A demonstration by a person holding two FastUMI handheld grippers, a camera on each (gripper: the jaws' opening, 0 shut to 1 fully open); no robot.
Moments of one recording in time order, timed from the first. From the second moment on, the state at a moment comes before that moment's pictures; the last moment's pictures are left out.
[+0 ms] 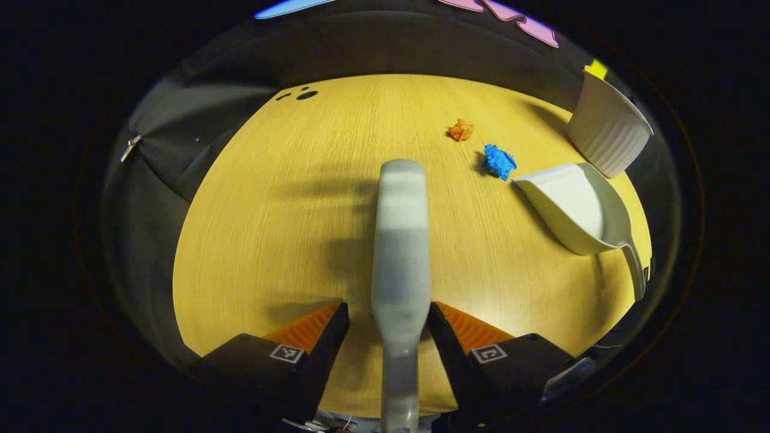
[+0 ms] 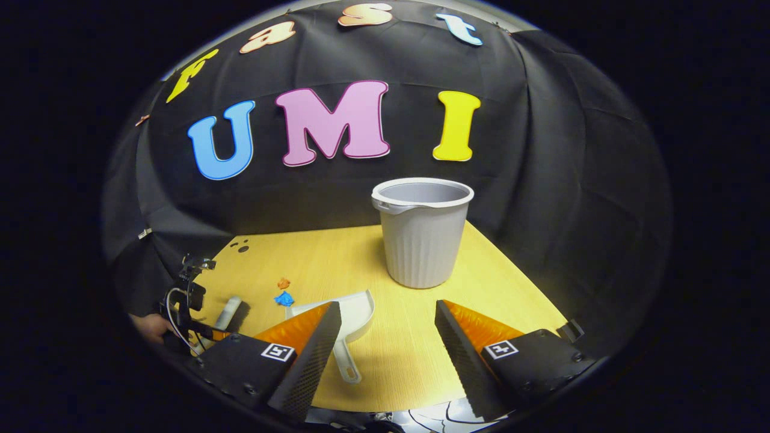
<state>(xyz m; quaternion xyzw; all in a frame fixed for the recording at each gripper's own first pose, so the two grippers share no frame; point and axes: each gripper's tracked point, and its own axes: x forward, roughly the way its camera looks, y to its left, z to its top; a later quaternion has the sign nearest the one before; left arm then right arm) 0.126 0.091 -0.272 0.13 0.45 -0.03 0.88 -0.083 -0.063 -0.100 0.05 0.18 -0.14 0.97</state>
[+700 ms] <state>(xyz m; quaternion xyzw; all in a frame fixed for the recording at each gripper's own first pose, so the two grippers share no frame) 0.117 0.088 -0.263 0.08 0.35 -0.07 0.93 -0.071 -0.006 -0.143 0.06 0.29 -0.08 0.95</state>
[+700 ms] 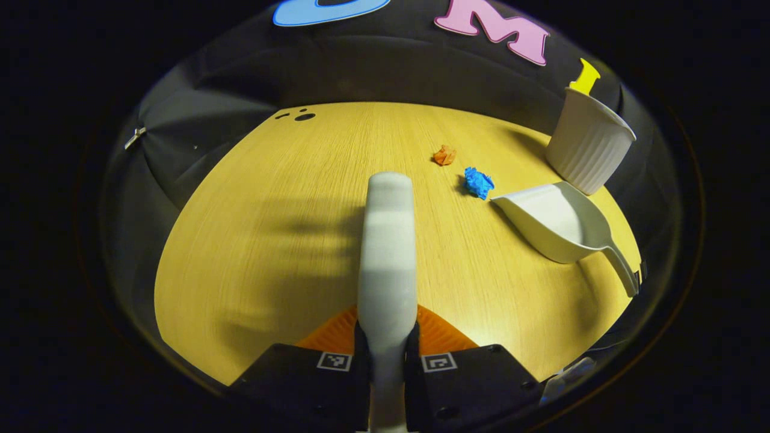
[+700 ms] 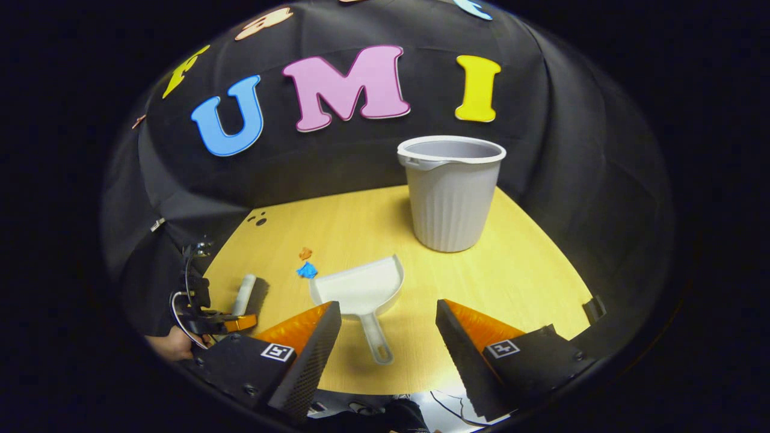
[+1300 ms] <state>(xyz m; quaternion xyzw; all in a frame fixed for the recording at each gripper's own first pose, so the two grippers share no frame) 0.048 0.105 -0.196 0.04 0.31 -0.06 0.95 -0.035 0.028 -0.249 0.05 0.45 -0.04 0.89</state>
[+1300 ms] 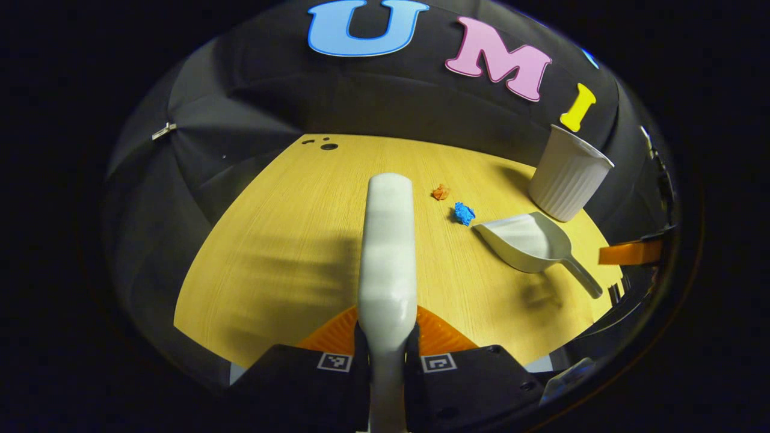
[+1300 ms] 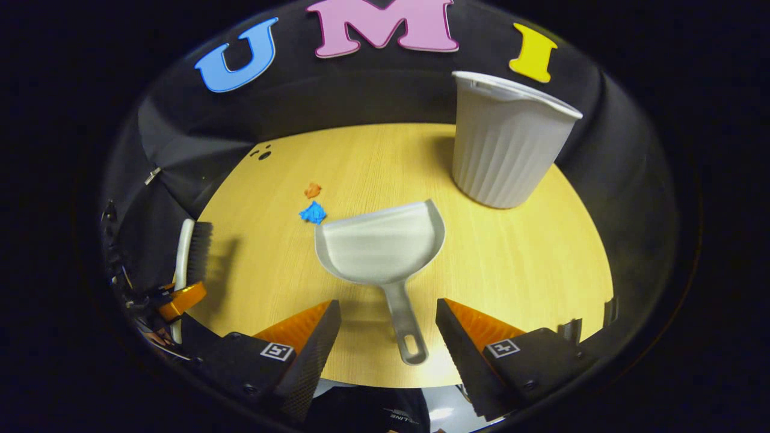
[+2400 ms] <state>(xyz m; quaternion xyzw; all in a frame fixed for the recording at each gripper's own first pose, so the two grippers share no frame) 0.051 0.065 -0.214 0.00 0.38 0.01 0.92 0.003 0.014 -0.353 0.03 0.56 -0.03 0.83</state>
